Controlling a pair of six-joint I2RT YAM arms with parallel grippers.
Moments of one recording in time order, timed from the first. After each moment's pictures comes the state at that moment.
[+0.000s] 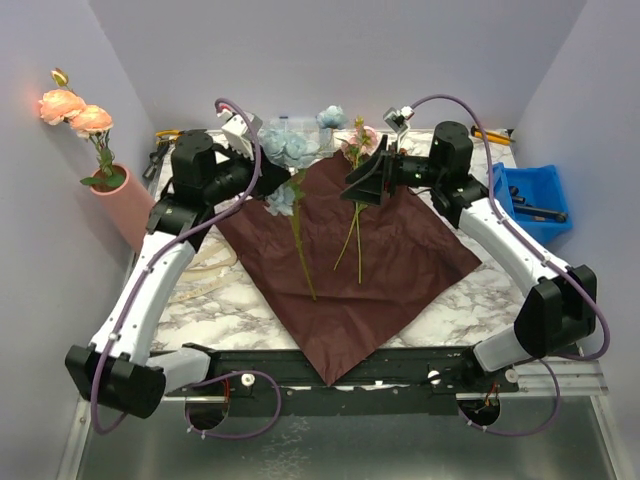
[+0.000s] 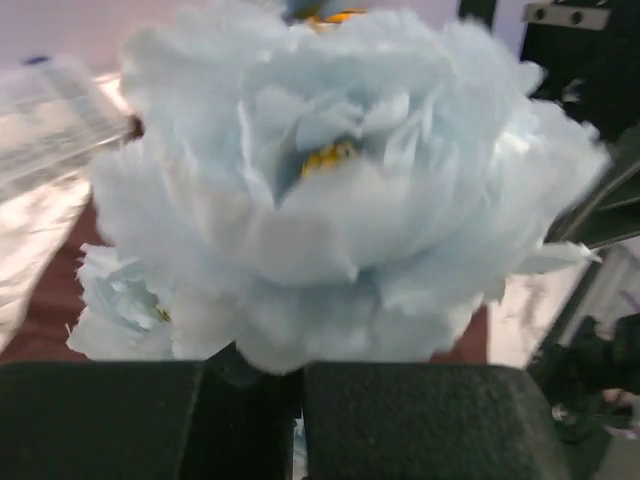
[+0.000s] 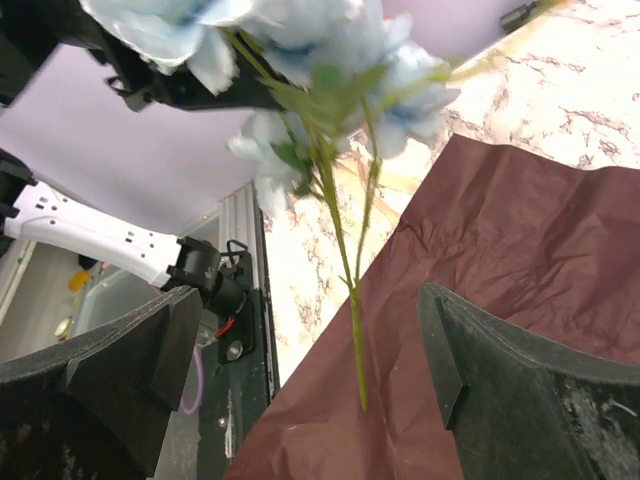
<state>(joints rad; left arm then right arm) -0.28 1.21 1.26 -0.24 0.60 -0.23 0.39 1.50 1.26 0.17 -1.04 0.46</state>
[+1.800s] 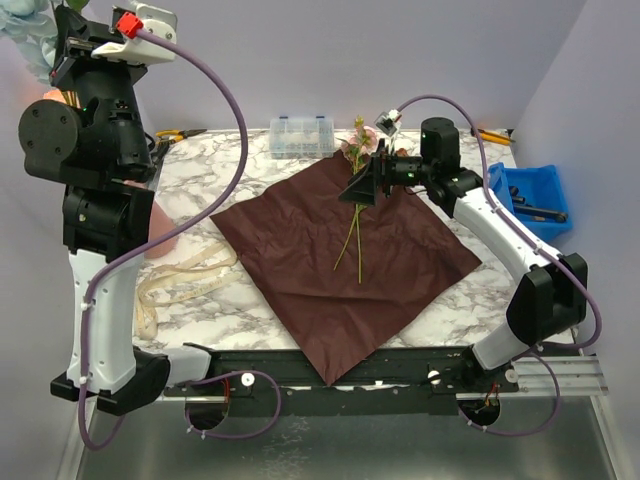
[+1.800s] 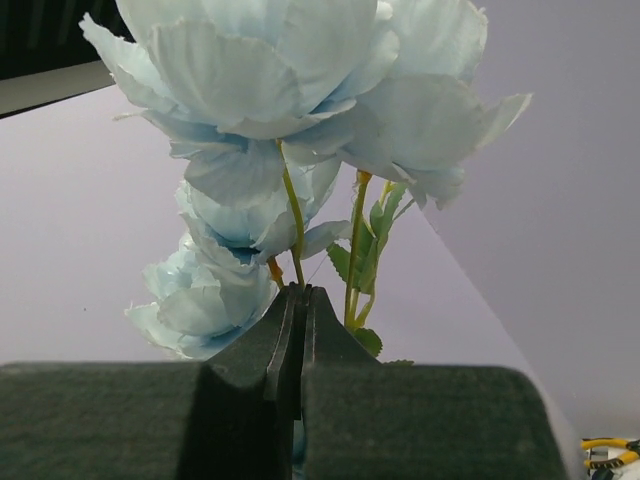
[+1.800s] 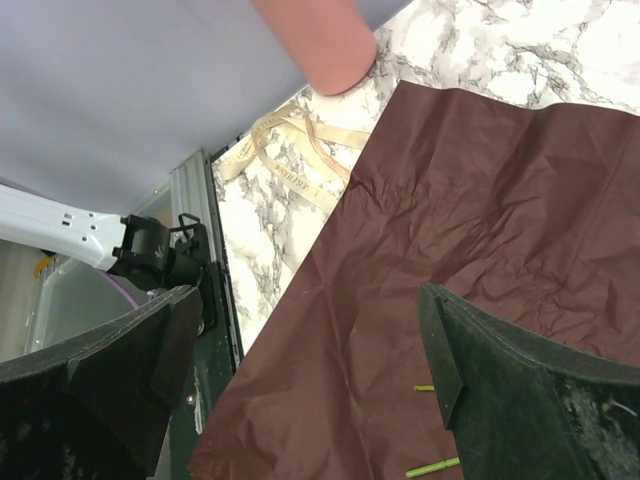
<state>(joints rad) -0.28 1.26 2.07 -0.19 -0.47 1.03 0.38 1.57 1.36 -0.11 -0.97 0.25</state>
